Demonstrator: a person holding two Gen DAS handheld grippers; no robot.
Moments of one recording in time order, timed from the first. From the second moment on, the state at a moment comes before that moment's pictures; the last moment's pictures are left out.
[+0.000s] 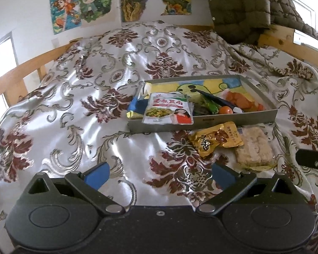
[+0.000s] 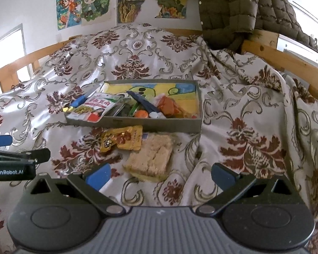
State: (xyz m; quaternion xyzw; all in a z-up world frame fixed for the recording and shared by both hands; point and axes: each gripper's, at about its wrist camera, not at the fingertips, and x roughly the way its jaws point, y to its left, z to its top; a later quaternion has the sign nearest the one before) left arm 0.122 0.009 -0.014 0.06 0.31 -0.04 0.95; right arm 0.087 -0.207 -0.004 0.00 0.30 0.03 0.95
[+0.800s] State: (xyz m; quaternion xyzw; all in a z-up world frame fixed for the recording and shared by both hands) left arm 0.203 -0.008 -0.040 0.12 0.29 -0.08 0.95; right arm 0.145 -0.200 -0.025 -0.10 0.32 0.06 0.94
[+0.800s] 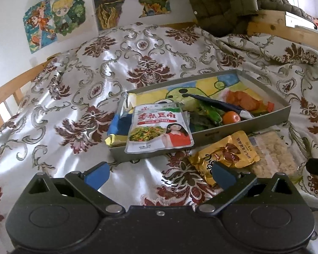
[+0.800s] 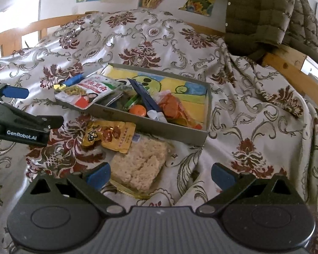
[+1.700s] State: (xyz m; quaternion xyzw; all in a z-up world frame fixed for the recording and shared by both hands) left arm 0.268 -0.026 -0.086 0.06 0.35 -0.19 0.91; right arm 0.182 -0.180 -0.068 -0.10 0.38 0.10 0.91
